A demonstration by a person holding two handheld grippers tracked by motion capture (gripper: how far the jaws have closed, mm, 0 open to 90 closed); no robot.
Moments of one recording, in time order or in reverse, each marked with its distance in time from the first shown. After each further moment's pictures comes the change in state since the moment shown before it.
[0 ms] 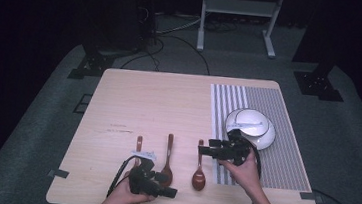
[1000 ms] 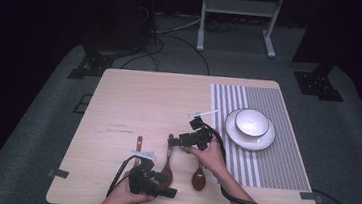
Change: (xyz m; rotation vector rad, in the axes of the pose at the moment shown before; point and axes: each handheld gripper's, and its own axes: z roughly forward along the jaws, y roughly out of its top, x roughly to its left) left arm 0.000 0.000 0.000 0.002 -0.002 0.002; right arm 0.003 0.038 0.111 0.181 0.029 0.032
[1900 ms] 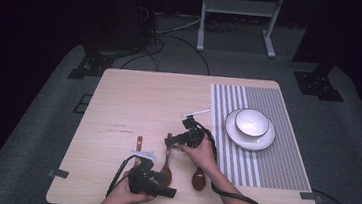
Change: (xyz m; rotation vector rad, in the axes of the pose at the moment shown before) left arm -0.001 0.000 -0.001 0.008 0.015 0.007; right arm -0.009 0.005 0.030 0.041 0.020 0.095
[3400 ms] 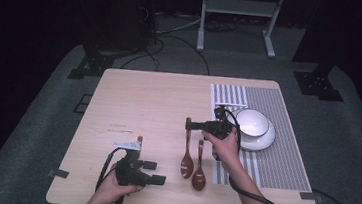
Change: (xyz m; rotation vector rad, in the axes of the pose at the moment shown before) left arm 0.004 0.008 -0.041 -0.139 0.041 0.003; right arm -0.011 0.001 -0.096 -0.236 0.168 0.163
